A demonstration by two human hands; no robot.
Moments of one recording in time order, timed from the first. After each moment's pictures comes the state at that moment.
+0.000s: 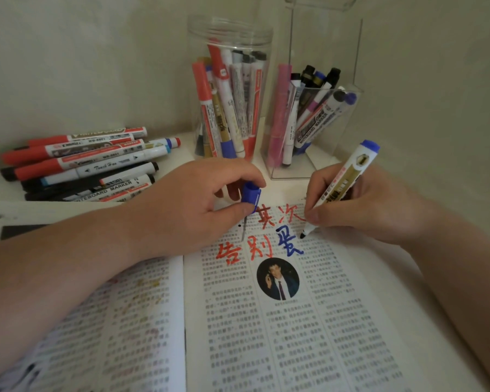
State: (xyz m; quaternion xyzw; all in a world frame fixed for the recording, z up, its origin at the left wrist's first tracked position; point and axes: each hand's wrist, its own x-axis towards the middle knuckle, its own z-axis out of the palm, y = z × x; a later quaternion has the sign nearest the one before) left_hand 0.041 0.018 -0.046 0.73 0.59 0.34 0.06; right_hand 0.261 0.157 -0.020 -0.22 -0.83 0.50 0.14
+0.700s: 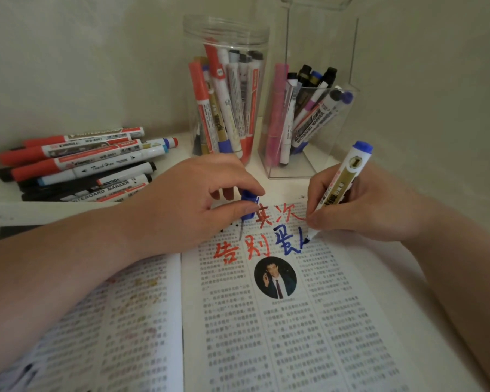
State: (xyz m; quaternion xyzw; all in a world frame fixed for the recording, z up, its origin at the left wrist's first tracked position) left_hand 0.042 0.021 -0.042 0.73 0.59 0.33 0.05; right_hand 0.265 0.151 -0.010 -0.22 -0.85 0.47 0.10
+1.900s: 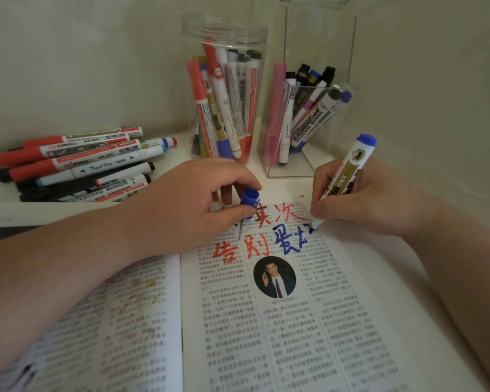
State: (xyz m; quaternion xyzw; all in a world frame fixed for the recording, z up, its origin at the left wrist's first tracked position) left_hand 0.044 0.019 -0.040 0.73 0.62 0.30 0.05; right_hand 0.264 0.159 -0.015 -0.25 -0.85 0.44 0.15
